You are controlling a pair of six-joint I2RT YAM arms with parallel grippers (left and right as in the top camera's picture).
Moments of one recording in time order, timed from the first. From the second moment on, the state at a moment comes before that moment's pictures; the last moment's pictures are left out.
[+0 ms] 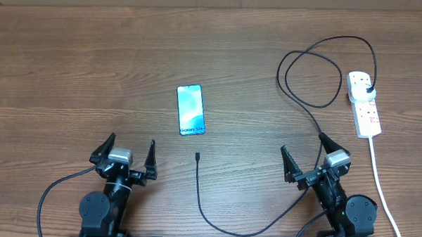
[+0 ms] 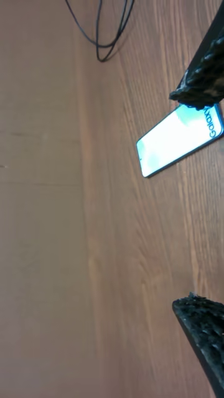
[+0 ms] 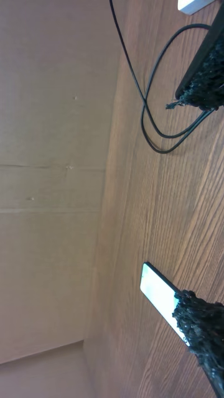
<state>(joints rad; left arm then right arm) -0.03 0.02 0.03 -0.11 0.14 -0.01 0.09 0.01 0.02 -0.01 -0.30 0.02</state>
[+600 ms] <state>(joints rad) -0.03 0.24 0.55 -0.69 0.23 -0.11 0.09 0.01 0.02 -0.01 -0.30 0.02</state>
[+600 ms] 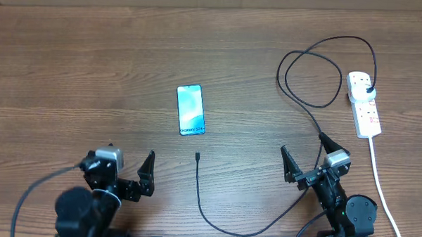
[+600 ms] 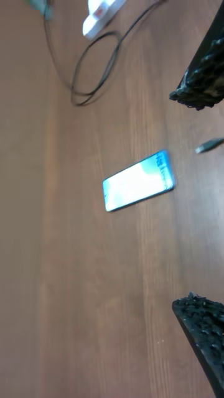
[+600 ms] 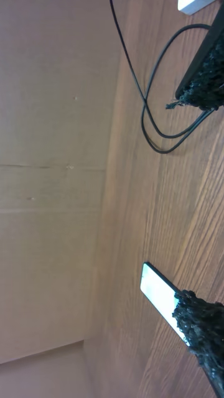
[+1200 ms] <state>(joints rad) -0.03 1.25 1.50 -1.34 0.37 -0.11 0.09 0.01 0.02 -0.01 -0.30 0.02</state>
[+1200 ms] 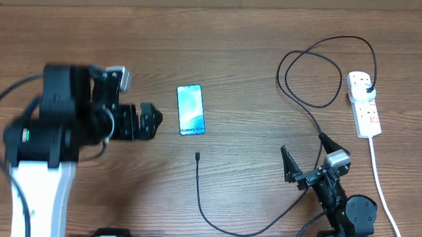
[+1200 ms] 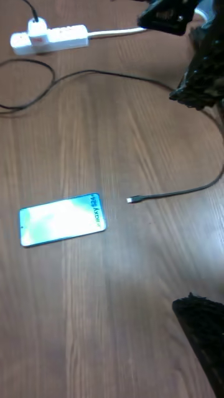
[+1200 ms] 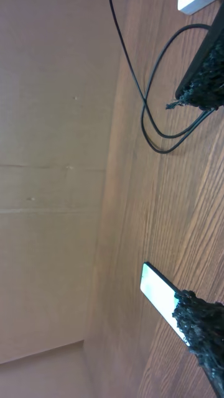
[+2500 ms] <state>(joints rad) -0.12 1.84 1.57 -1.27 0.38 -0.13 0.09 0.01 0.02 -0.01 -0.30 0.02</state>
